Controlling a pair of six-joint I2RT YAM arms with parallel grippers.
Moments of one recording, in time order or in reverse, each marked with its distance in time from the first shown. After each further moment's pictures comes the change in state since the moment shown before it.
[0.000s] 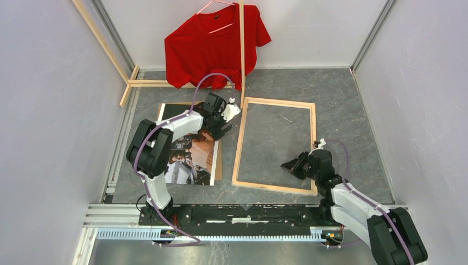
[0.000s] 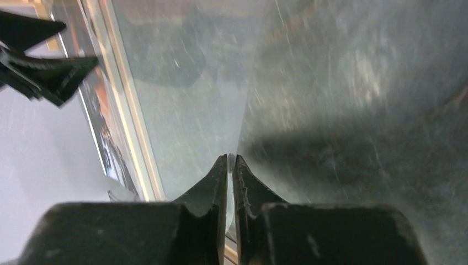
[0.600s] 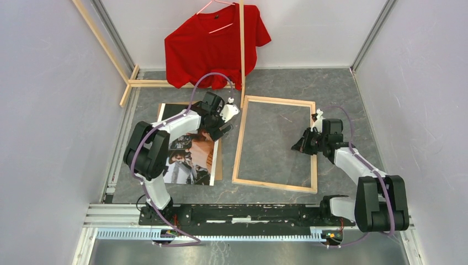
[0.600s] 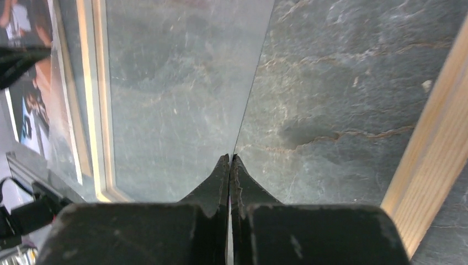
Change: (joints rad) left arm 0.012 -0.041 -0.012 -0.056 0.031 0.026; right arm -0.293 0.373 0.492 -0.336 -0.221 -0.666
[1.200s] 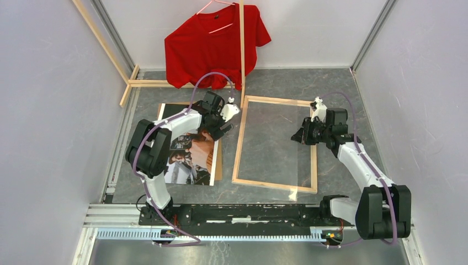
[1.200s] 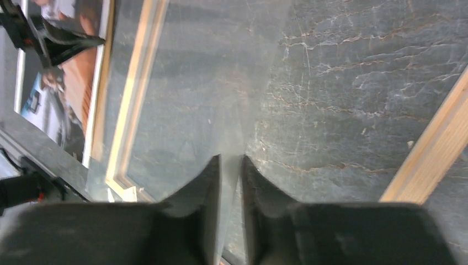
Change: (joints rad) left arm 0.008 0.031 0.029 0.000 0.029 -0.002; right arm -0.001 -0.067 0.153 -0.161 -0.081 -0.176
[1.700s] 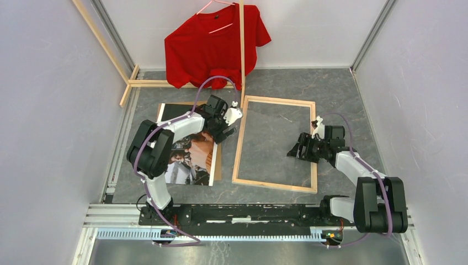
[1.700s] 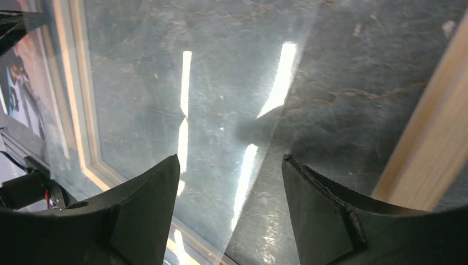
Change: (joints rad) left arm -0.037 0.002 -0.035 0.042 -0.005 -0.001; right arm -0.041 0.051 -0.206 0.104 -0.018 0.067
